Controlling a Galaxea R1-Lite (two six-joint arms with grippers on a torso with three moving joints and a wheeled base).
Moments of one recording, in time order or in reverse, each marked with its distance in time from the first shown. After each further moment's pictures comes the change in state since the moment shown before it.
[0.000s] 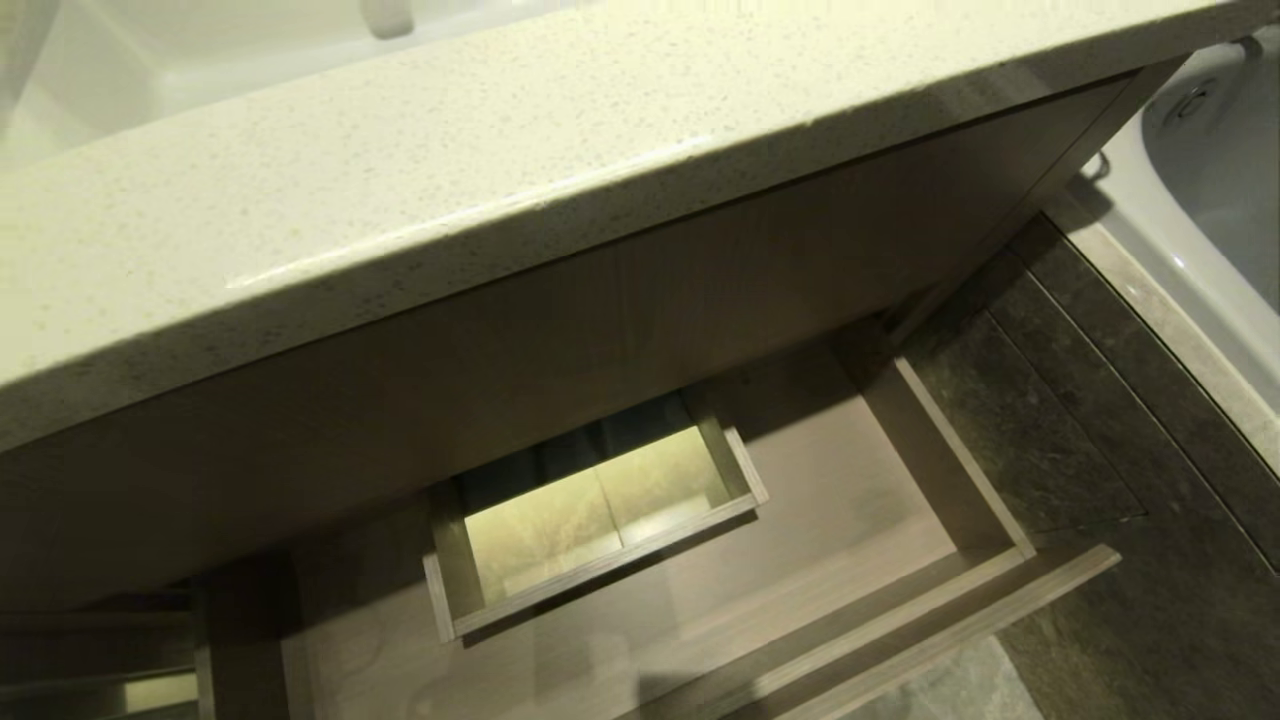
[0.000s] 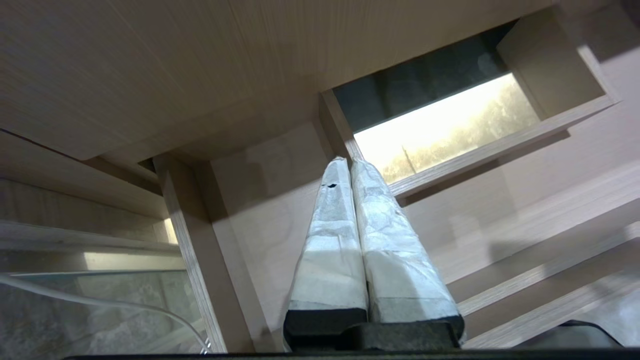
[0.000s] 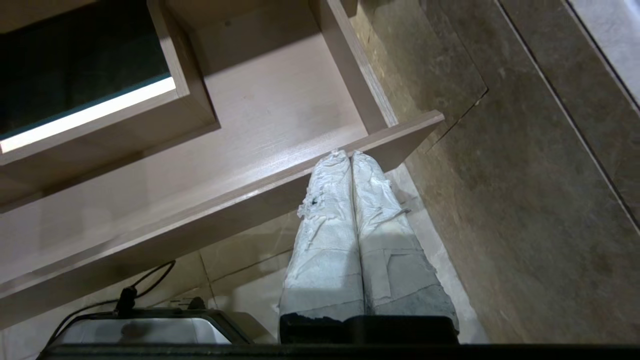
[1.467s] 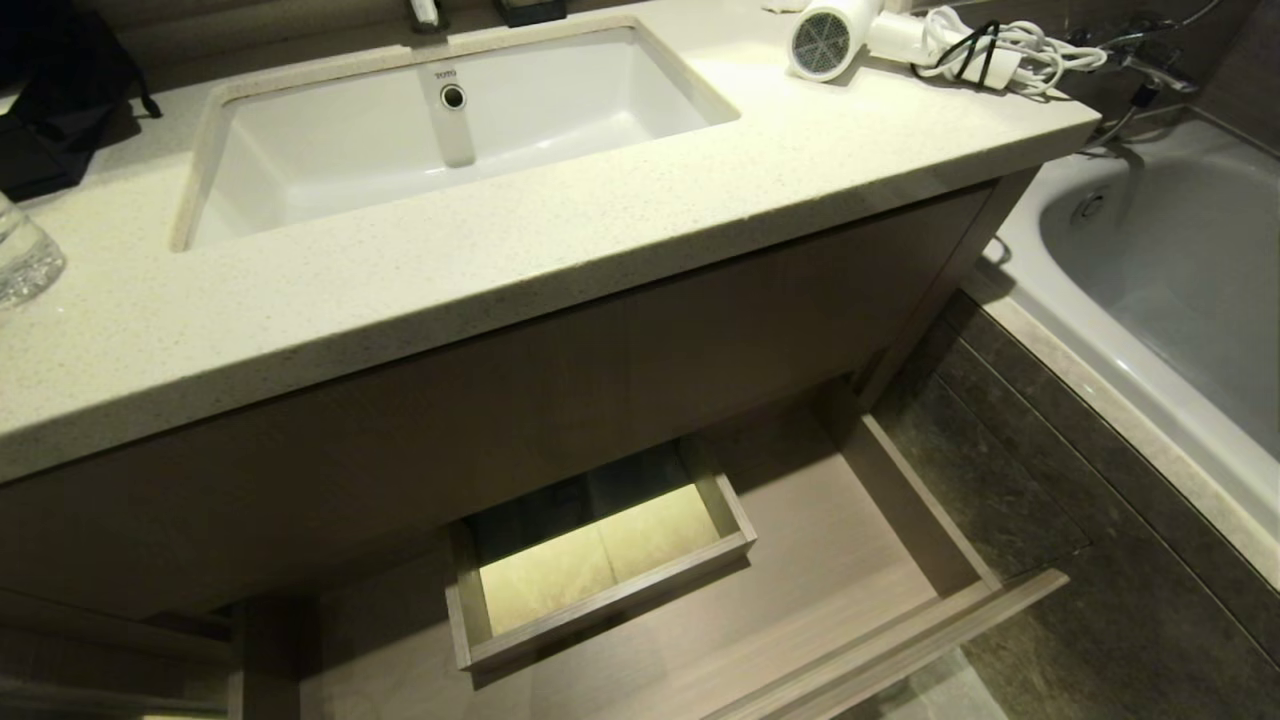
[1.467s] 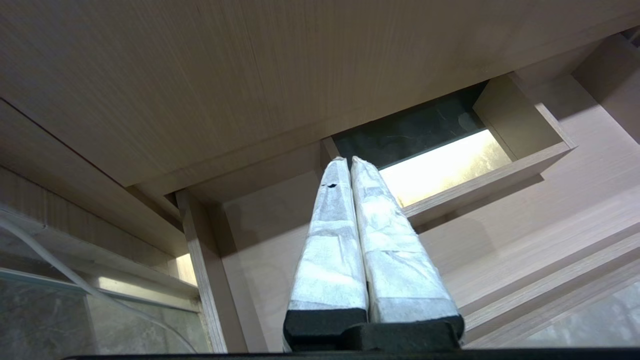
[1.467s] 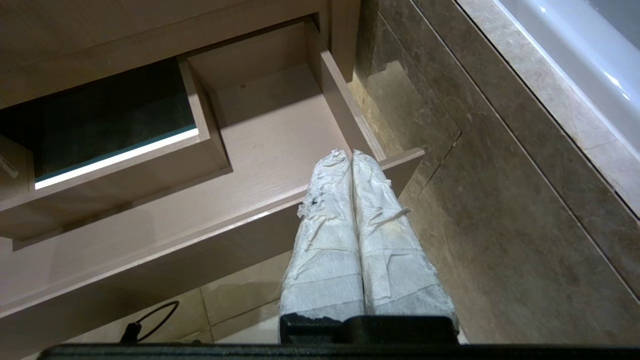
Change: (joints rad) left arm 0.000 0.000 0.000 -0.001 0.000 0.001; right arm 0.000 0.000 0.000 0.000 -0.001 -0.004
